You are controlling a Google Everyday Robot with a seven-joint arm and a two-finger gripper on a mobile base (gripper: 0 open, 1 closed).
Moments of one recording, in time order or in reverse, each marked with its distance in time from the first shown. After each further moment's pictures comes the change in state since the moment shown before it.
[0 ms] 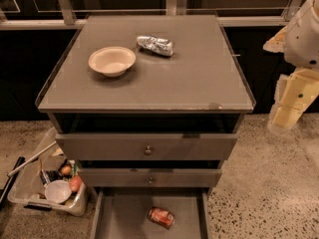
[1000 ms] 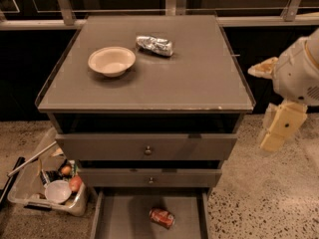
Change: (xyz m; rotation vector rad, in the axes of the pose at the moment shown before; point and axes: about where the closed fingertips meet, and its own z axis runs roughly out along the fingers) arm -0.003 0.022 0.047 -0.040 -0.161 -0.043
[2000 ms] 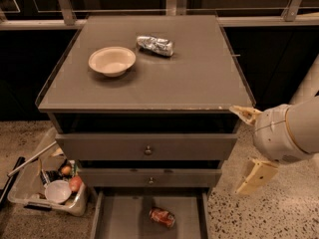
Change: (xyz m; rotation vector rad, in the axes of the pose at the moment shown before) arm 0.009 0.055 0.079 0.064 -0.166 -0.062
